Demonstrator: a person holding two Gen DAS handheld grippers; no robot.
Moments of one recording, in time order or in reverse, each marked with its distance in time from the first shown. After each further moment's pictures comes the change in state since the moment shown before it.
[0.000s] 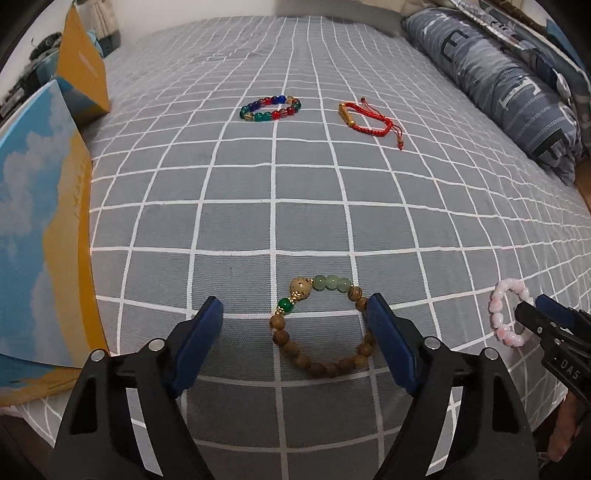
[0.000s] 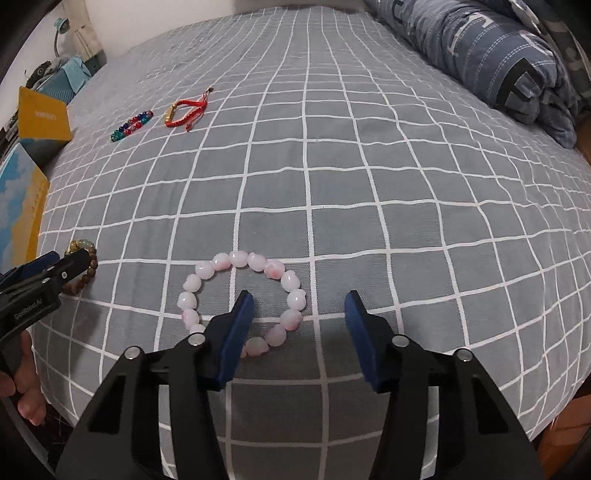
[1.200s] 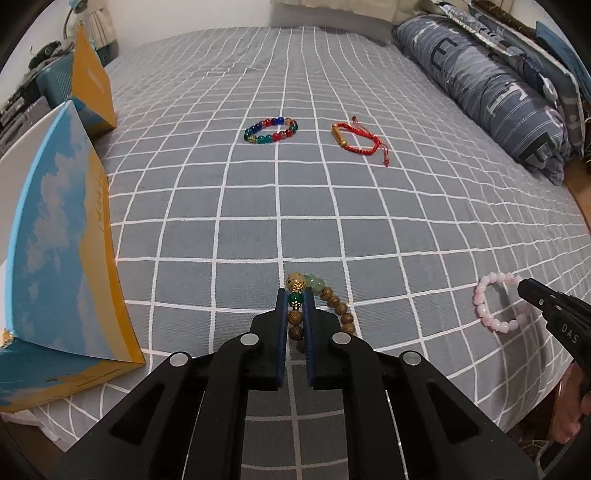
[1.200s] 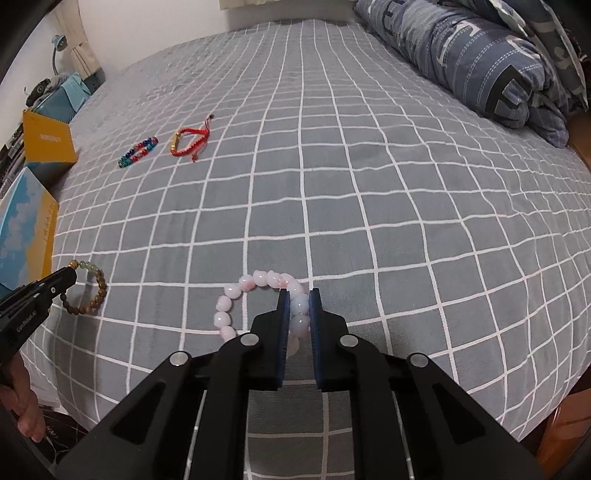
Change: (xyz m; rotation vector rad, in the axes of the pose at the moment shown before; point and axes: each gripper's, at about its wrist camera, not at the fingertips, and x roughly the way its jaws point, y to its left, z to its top) left arm -0.034 0.003 0.003 0.021 -0.030 -0.023; right arm -0.030 -0.004 0.008 0.037 -0.056 0.018
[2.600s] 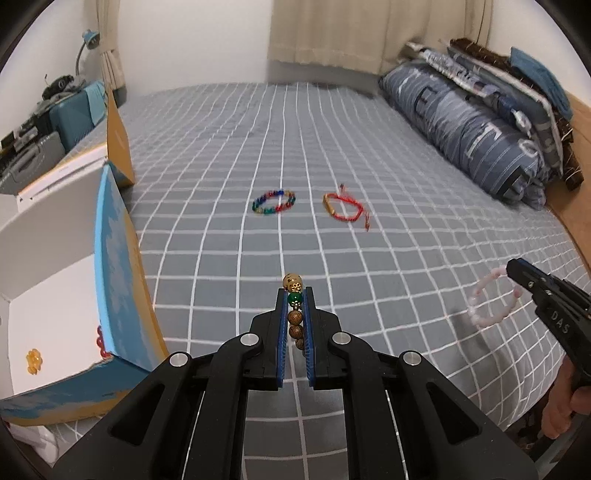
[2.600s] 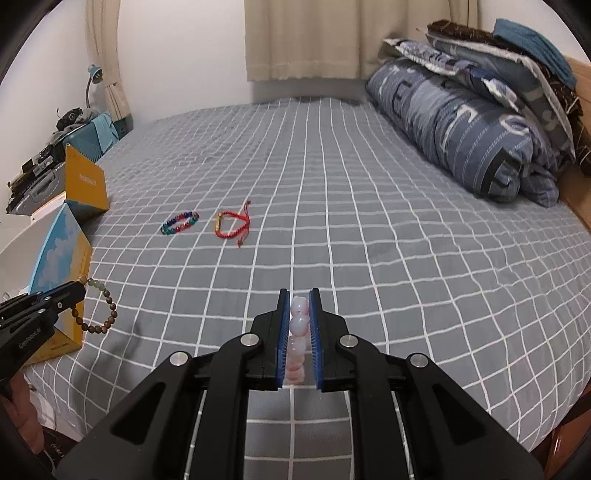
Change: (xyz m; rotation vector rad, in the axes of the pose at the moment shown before) left arm -0.069 0.003 0.006 0.023 -0.224 -0.011; right arm -0.065 0.030 0.012 -0.052 -0.310 0.015
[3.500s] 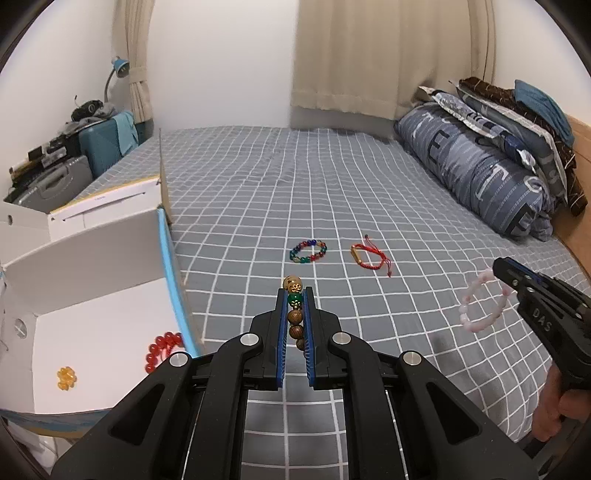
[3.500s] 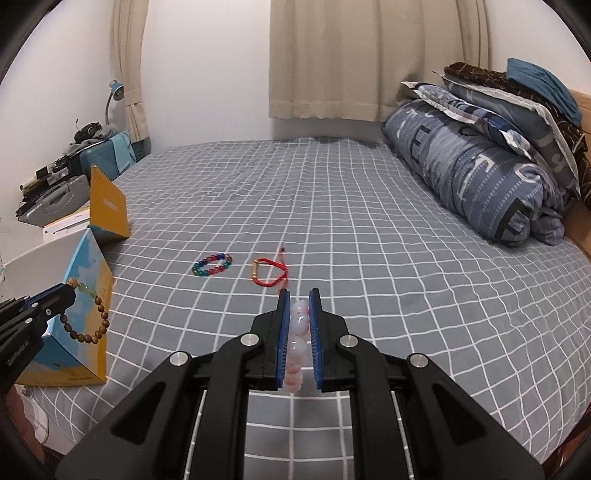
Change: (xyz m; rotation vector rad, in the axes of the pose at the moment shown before) left arm -0.047 0.030 0.009 -0.026 -0.165 0.064; right arm -0.015 0.053 0.025 -0.046 -0.143 0.025
